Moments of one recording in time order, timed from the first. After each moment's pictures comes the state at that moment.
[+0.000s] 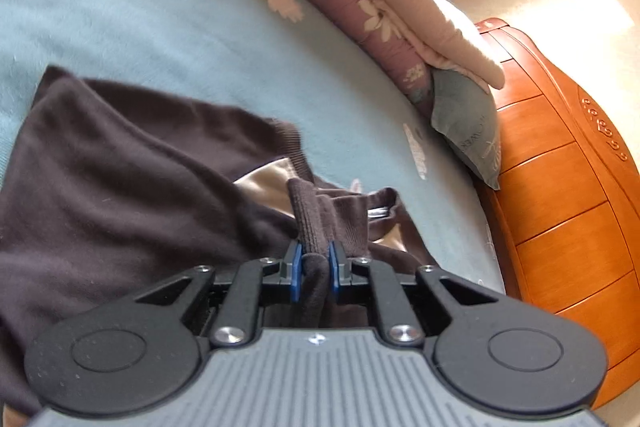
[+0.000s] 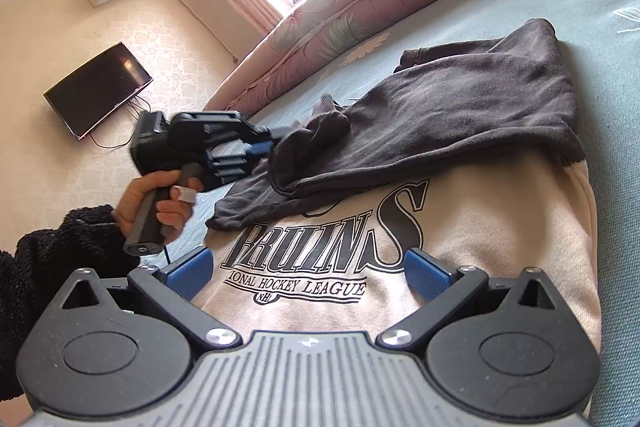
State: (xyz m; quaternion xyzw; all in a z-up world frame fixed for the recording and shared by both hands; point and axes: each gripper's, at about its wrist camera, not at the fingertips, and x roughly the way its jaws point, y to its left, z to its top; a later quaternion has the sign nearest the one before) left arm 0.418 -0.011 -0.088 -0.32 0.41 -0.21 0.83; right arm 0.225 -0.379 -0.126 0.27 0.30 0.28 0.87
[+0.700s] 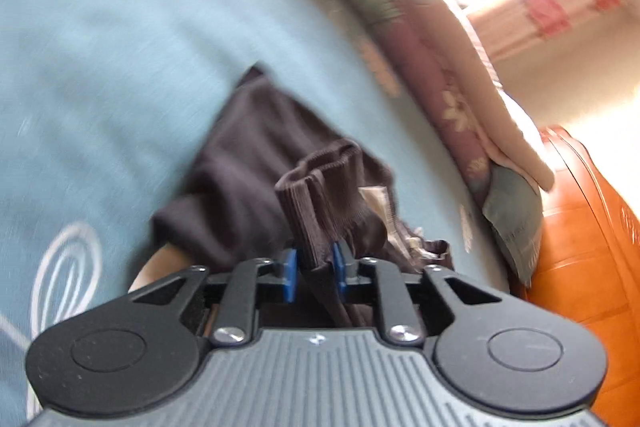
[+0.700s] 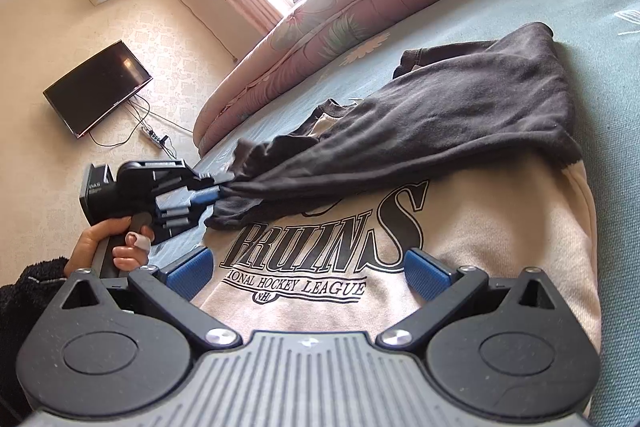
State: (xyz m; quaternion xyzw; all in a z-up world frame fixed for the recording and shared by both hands) left arm 0.336 0.045 -0.106 -0.44 0.37 -0.04 0.82; right arm 0.225 -0.379 -0.125 0.27 0.30 0.28 0.87
